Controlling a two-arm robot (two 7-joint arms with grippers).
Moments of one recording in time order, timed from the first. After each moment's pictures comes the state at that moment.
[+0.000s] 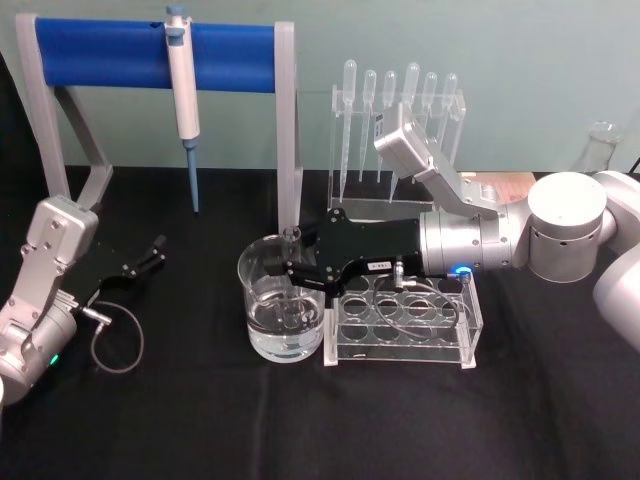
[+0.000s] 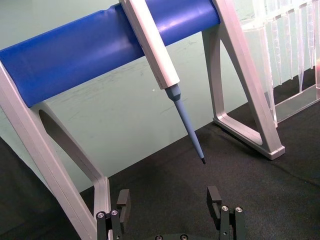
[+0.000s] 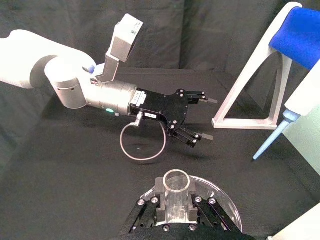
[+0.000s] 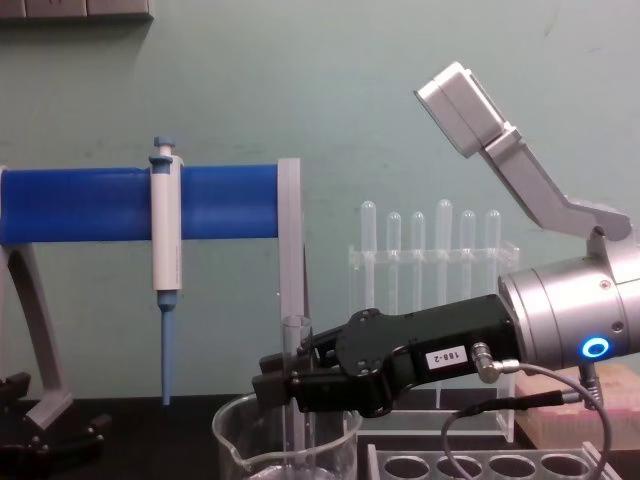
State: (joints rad) left arm -0.20 0.60 0.45 -1.41 -0.25 -0.12 0.03; right arm 0.79 0.40 -0.84 -1.14 0.49 0.00 0.97
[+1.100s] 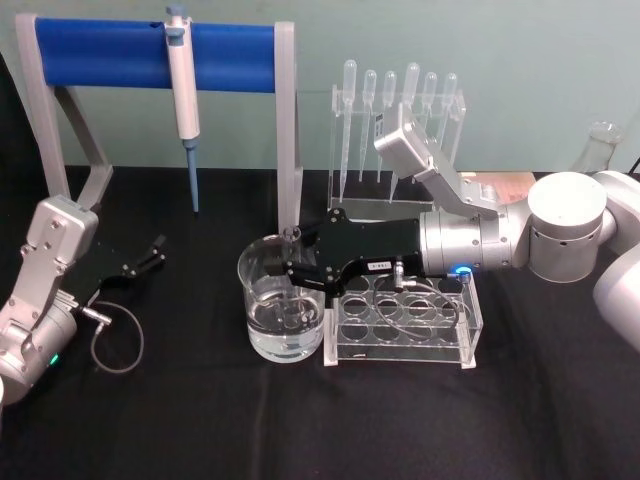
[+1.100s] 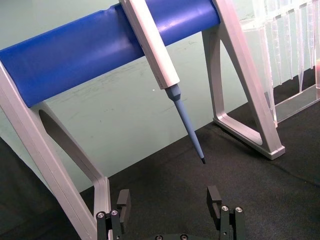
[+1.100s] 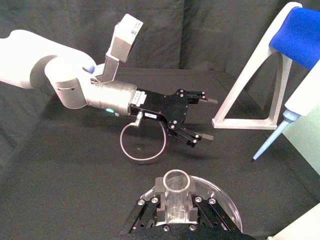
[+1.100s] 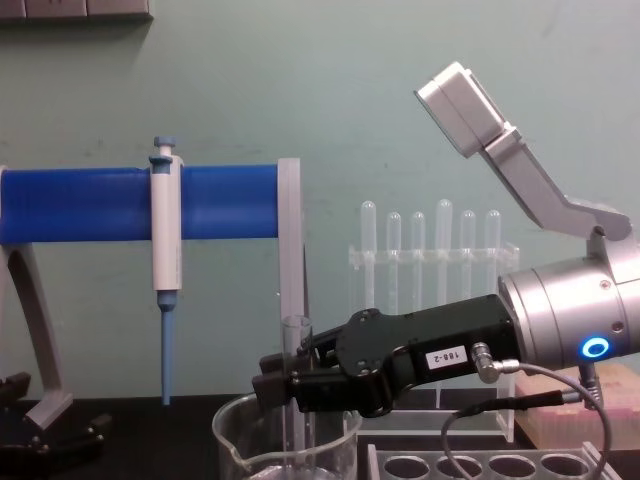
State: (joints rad) left arm -0.20 0.60 0.45 -1.41 -0.25 -0.12 0.03; right arm 0.79 0.40 -0.84 -1.14 0.49 0.00 0.97
